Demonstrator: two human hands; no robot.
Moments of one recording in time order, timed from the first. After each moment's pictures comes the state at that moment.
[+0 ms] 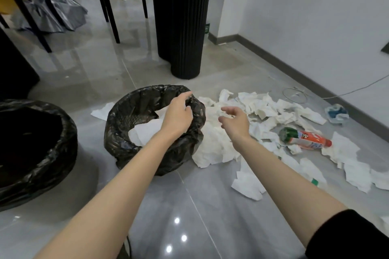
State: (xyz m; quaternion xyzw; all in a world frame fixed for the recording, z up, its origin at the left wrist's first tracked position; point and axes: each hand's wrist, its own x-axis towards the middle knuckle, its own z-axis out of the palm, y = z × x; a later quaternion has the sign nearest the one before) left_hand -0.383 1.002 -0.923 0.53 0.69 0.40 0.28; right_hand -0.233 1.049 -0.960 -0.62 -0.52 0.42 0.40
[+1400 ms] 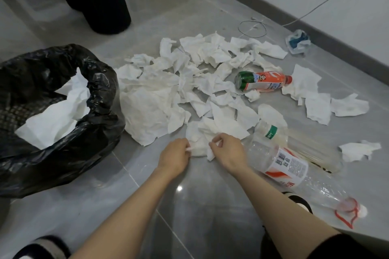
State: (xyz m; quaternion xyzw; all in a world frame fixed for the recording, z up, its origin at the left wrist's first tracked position) left_hand -0.219 0.999 -1.131 0.68 0.67 0.05 0.31; right_hand -0.056 1.001 -1.113 -0.75 -0.56 0.35 0.11
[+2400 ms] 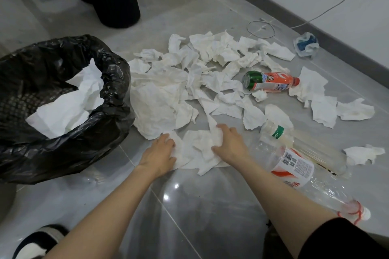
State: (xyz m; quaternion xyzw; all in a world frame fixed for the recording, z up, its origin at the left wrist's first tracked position) left_hand -0.279 0.983 -1.129 0.70 0.65 -0.06 0.30; right_hand -0.065 1.012 -1.115 -0.71 -0.63 0.32 0.00
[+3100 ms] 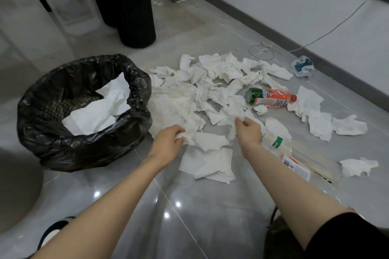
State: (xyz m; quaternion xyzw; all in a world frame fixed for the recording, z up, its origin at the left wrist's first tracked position) left_hand -0.283 0.988 -1.066 0.64 0.68 0.21 0.29; right_hand -0.074 1.029 -1.053 -0.76 -0.36 0.38 0.38
